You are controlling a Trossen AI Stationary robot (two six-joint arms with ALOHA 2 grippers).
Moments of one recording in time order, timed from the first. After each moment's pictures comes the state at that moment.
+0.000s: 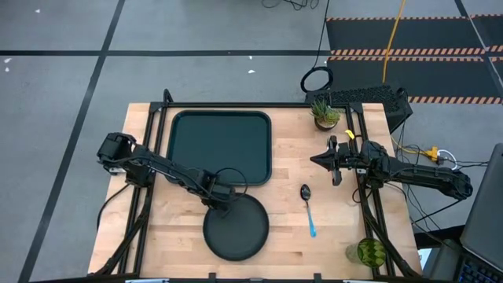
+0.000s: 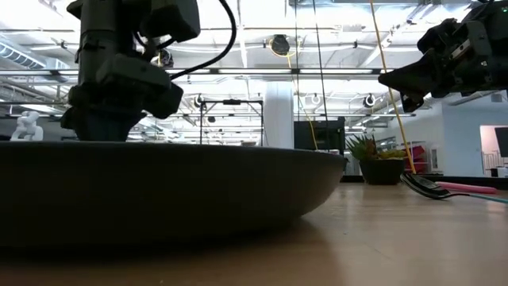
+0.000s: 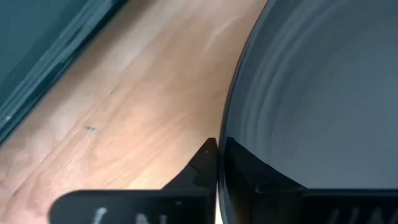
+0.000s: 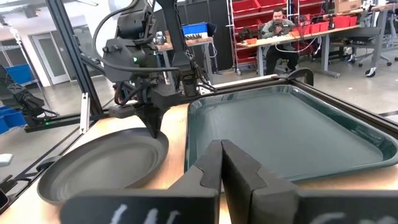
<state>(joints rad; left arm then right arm) -0.26 1.71 1.01 -0.71 0.09 -1.06 -0.29 0.27 0.02 0.25 -0.26 0.17</state>
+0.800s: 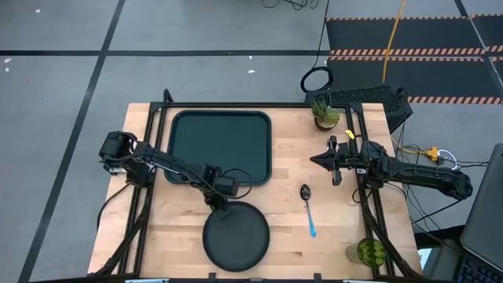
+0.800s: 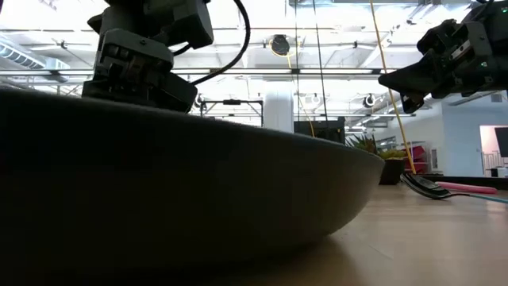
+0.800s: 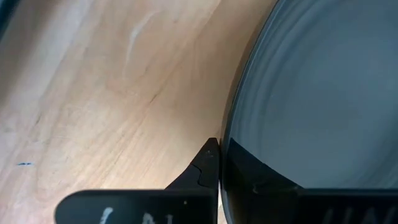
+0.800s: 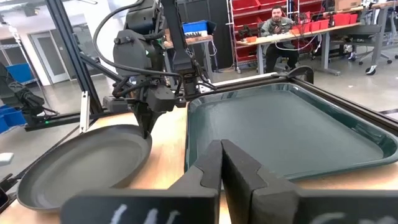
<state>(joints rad) -0.18 1.72 1.01 -0.63 0.31 -0.85 -0.29 0.27 0.02 0.24 -0.26 0.17</state>
